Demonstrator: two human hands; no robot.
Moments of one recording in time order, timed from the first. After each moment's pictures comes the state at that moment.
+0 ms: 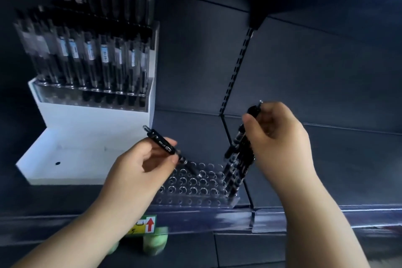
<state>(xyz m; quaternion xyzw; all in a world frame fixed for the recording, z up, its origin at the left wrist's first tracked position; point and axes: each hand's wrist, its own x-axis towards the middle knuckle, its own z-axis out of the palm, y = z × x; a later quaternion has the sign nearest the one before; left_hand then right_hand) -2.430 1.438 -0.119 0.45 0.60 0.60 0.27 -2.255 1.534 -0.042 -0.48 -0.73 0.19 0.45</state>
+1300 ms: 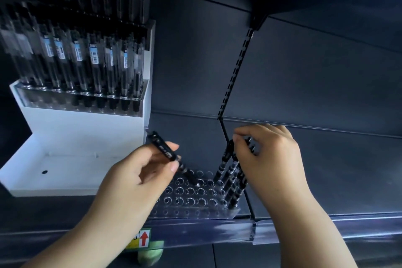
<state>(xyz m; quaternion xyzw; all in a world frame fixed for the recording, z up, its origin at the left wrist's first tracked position) -2.425 1.438 -0.111 0.46 0.60 0.60 0.26 -2.259 1.541 -0.062 -0.46 -0.80 0.02 0.39</state>
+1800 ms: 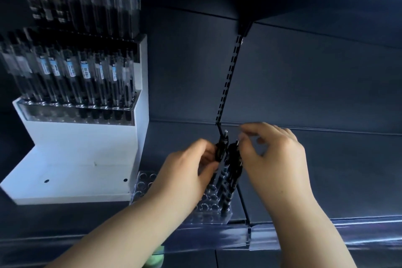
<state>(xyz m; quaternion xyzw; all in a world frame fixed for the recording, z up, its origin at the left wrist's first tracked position) -2.372 1.498 -0.101 0.62 0.61 0.48 0.10 -2.240 1.545 -0.054 -0.48 -0.76 0.05 0.43</state>
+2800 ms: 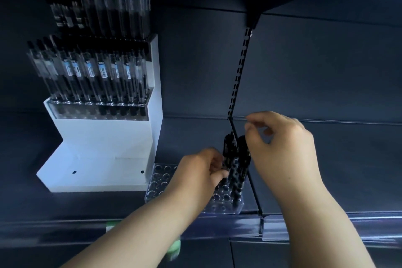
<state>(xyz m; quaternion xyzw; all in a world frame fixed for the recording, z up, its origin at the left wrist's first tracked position) -2.370 1.506 -0.128 0.58 0.68 0.42 0.17 -2.240 1.541 -0.050 -0.47 -0.77 0.09 0.42</state>
